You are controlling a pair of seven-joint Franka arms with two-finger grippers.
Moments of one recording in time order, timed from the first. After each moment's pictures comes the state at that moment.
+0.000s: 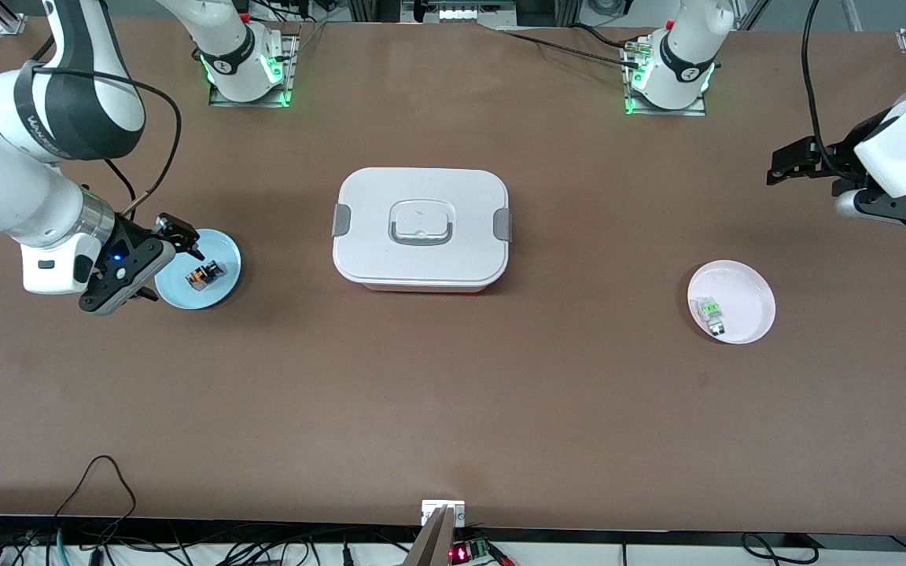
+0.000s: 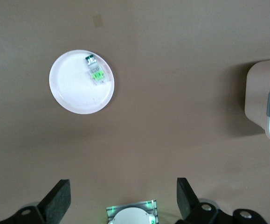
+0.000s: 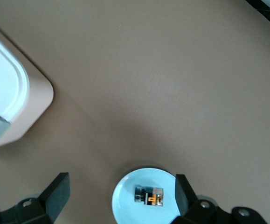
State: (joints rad) left arm -0.04 0.07 0.01 -1.53 -0.08 1.37 0.09; right arm 0.06 0.20 0.07 -1.71 0.12 1.95 -0.60
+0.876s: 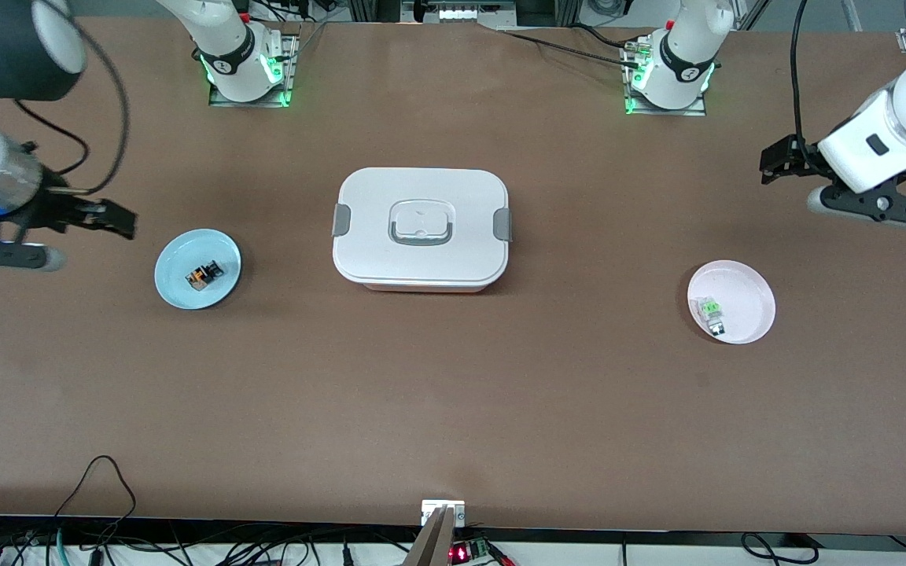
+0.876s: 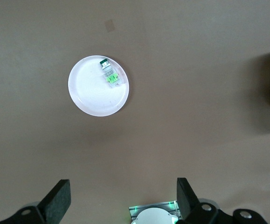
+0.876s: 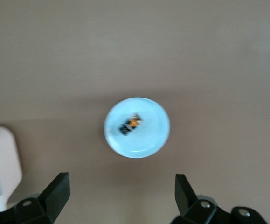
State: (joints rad) left arm -0.02 0.05 -0.10 -1.53 0.05 1.40 0.08; right arm -0.01 0.16 0.05 -1.53 -0.11 1.59 0.17
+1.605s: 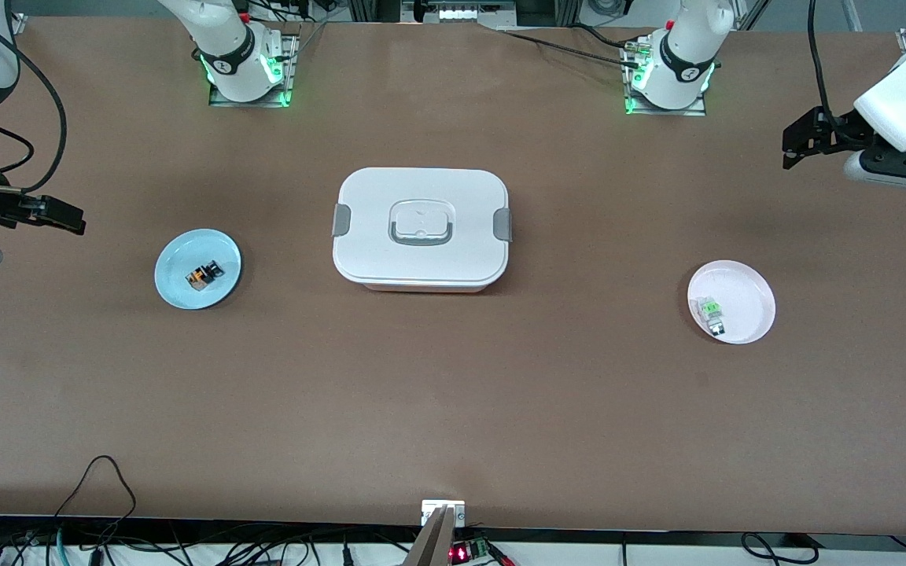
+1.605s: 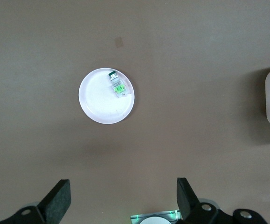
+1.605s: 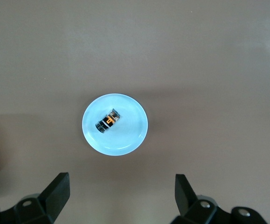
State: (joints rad) left arm 0.02 0.00 -0.13 -1.52 0.05 1.42 0.08; right arm -0.05 0.13 0.01 -1.59 -0.09 1.62 0.03
